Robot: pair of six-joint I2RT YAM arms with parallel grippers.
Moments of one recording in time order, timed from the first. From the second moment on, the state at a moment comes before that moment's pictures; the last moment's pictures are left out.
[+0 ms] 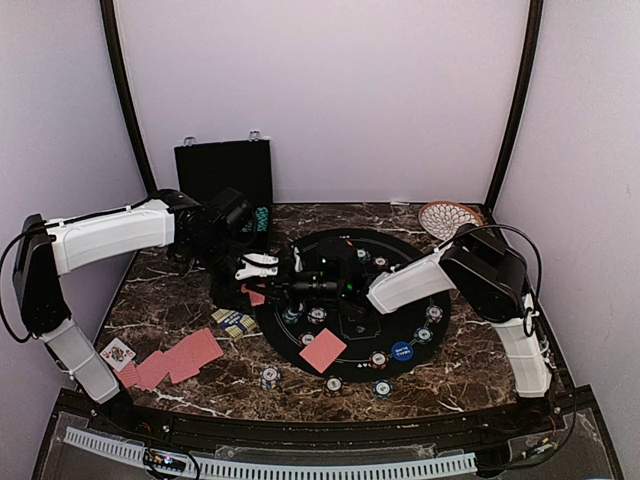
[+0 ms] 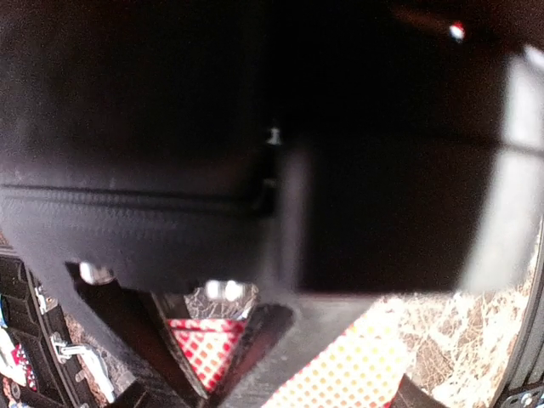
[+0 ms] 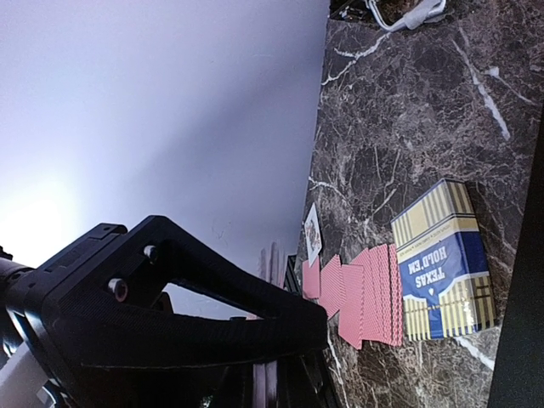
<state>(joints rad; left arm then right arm) -0.67 1.63 1.32 -0.96 0.13 0.85 0.97 2.24 1.36 0.77 -0.55 1.39</state>
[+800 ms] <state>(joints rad) -0.67 1.33 1.23 -0.87 0.09 0.81 0.92 2.13 1.20 0.95 -0.61 1.48</state>
